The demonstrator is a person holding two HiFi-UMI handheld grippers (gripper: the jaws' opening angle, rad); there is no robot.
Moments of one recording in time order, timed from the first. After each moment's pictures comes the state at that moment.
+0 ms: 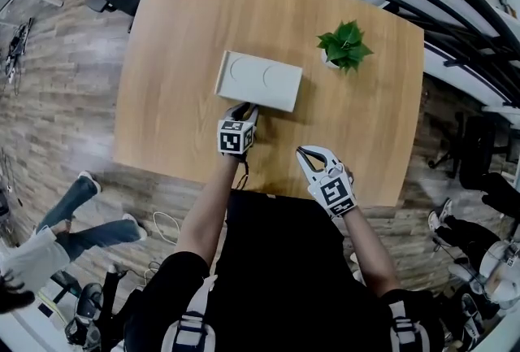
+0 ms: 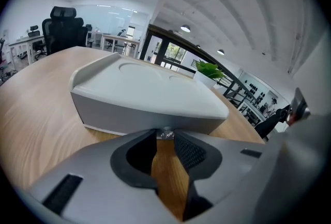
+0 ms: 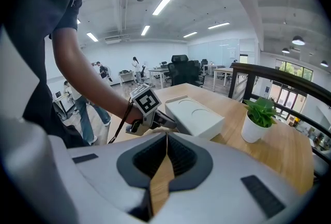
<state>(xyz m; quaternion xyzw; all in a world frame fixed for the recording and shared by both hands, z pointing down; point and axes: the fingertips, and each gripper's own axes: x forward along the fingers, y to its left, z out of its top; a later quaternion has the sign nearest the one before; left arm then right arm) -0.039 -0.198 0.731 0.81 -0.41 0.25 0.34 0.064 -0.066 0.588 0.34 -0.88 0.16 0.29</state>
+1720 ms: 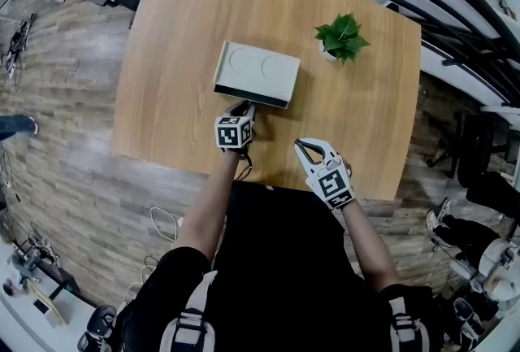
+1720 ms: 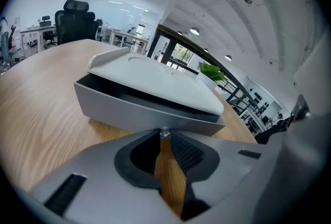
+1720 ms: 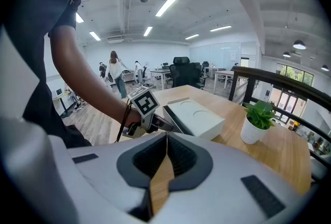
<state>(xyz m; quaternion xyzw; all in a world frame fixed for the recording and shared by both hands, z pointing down) -0.040 -0.171 0.735 0.79 -0.43 0.23 0.38 0.067 -0.051 0.583 0.34 -0.88 0.15 0.29</state>
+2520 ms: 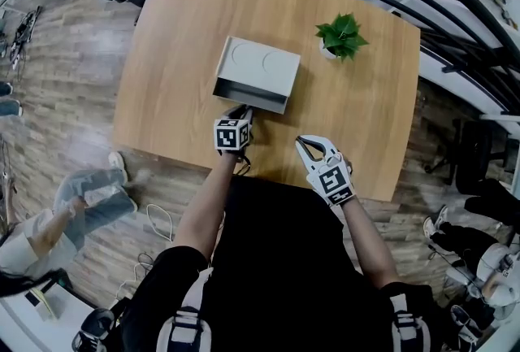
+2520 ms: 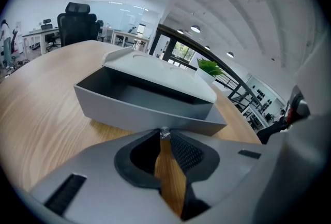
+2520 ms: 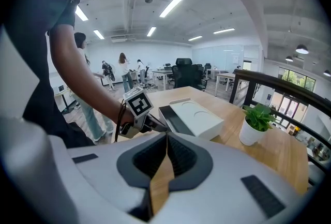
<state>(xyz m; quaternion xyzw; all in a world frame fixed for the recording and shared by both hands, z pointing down) -0.053 -0.134 0.735 0.78 -0.44 0.25 0.38 0.073 -0.035 0.579 0.34 -0.89 0.13 0.29</state>
